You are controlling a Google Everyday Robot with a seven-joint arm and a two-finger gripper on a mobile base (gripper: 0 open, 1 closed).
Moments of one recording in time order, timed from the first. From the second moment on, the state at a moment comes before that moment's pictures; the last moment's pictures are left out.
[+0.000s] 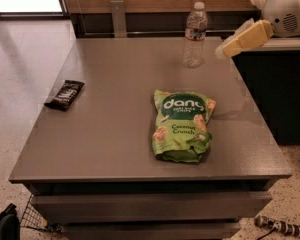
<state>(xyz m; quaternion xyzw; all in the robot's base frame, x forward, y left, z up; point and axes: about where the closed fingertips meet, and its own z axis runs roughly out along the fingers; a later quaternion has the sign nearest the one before) 0.611 -0.194 1.011 -0.47 0.73 0.11 0.49</state>
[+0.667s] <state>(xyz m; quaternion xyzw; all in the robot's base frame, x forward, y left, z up) 0.661 -0.180 0.998 -0.39 0.69 0.16 0.59</state>
